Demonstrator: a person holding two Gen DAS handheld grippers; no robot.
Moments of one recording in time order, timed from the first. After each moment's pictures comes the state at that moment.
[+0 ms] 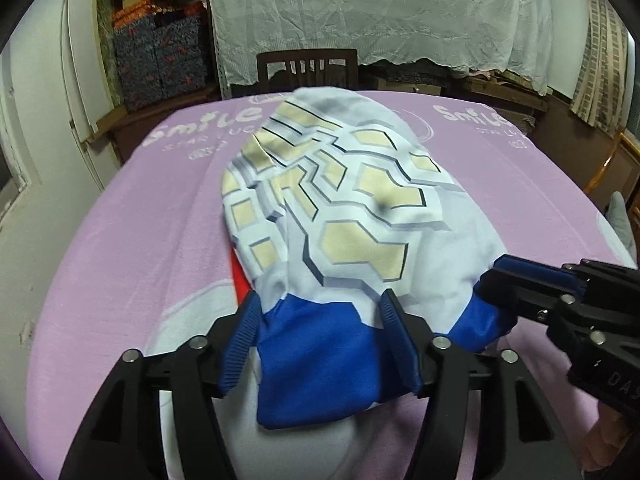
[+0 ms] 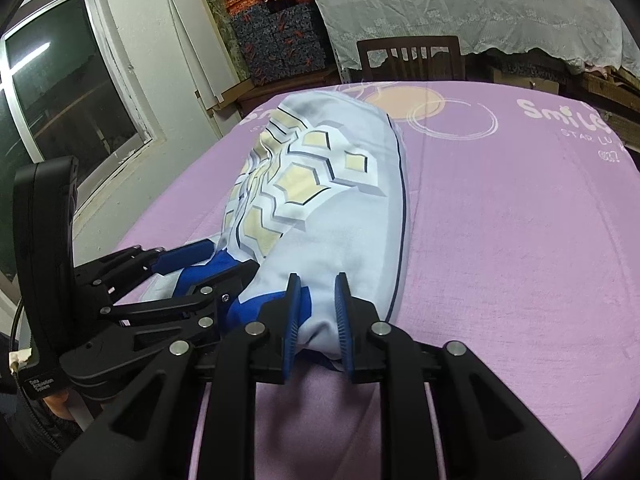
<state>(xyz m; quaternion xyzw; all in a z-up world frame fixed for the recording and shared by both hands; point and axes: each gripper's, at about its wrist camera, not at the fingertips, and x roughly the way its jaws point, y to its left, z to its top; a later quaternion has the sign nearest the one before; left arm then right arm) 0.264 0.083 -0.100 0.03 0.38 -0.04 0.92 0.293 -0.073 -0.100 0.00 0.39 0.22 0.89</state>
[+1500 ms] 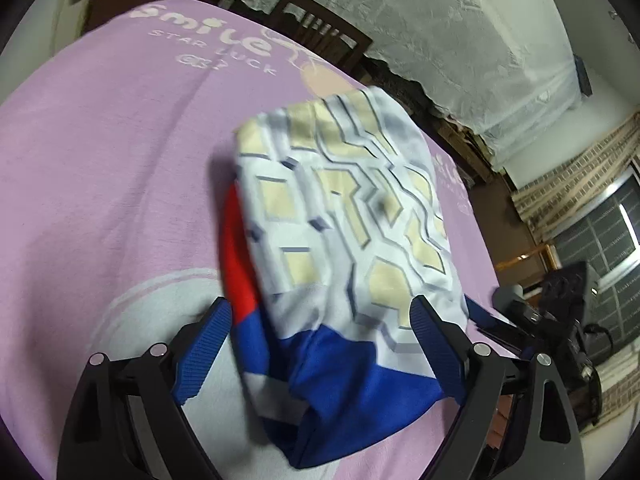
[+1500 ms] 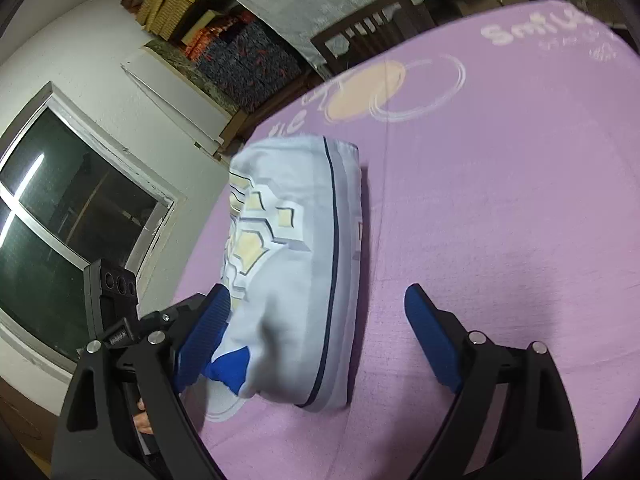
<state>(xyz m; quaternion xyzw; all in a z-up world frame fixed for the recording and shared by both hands) 0.319 0.170 -0.116 -0.25 0.45 -0.18 0.84 0.363 -0.146 -0.109 0.21 0.44 0.25 0.84</state>
